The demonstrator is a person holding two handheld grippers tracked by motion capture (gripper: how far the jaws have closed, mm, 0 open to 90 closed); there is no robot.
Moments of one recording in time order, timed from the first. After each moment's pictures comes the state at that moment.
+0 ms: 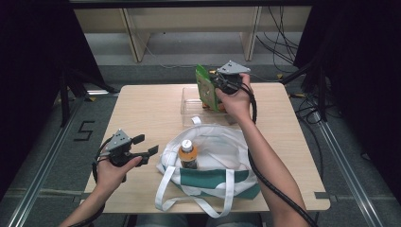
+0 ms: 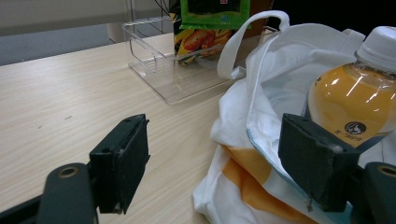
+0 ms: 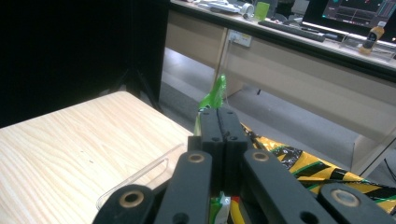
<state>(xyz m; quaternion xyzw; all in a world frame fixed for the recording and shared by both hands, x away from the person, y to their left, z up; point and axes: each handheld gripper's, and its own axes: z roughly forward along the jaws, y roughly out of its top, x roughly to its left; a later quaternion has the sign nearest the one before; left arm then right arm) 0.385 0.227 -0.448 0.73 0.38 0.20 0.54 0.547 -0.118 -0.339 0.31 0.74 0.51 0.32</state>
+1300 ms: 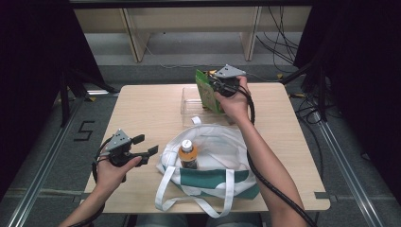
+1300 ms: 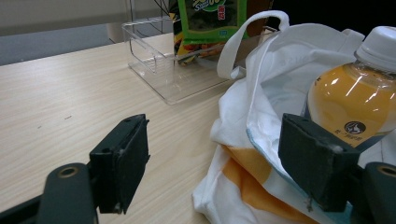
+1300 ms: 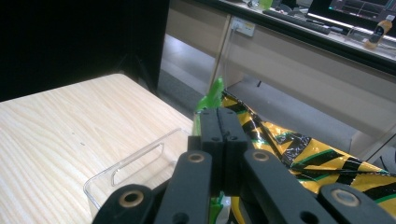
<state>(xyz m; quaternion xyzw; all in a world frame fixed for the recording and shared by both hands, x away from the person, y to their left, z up) 0.385 0.227 -0.448 0.73 0.38 0.19 0.54 0.557 -0.115 -0.356 0.31 0.75 0.49 0.32</state>
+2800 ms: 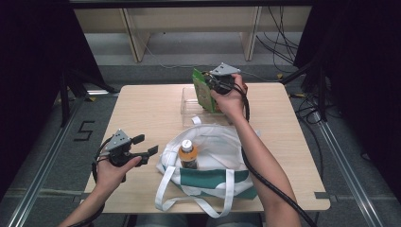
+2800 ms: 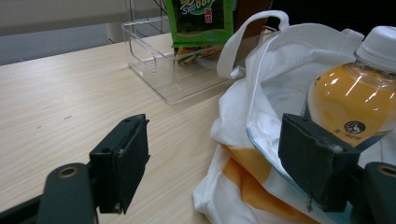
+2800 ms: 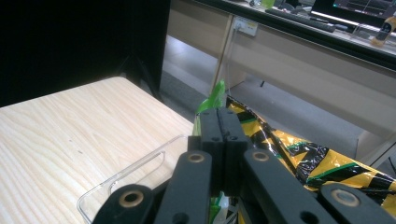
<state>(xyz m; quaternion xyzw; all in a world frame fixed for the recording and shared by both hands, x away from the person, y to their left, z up) 0.385 0.228 -0.448 0.73 0.38 0.19 0.54 0.572 -0.103 -0.362 0.31 0.75 0.49 0.31</state>
